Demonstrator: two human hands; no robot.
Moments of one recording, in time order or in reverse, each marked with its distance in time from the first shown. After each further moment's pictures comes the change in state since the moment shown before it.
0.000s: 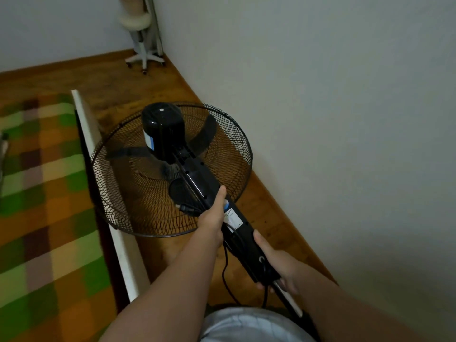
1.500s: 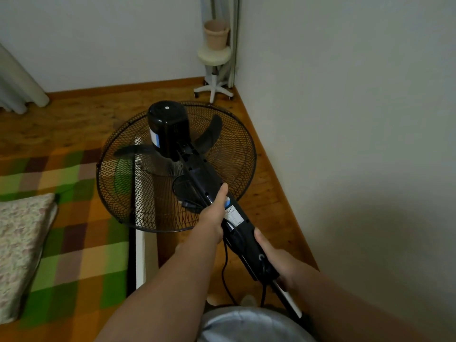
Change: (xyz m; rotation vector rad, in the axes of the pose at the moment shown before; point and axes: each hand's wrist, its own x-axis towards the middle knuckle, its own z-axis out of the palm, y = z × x) left_hand 0.274 0.549 -0.065 -0.199 0.128 0.047; right_hand 0.236 -0.605 0.057 -0.200 -0.066 -0.039
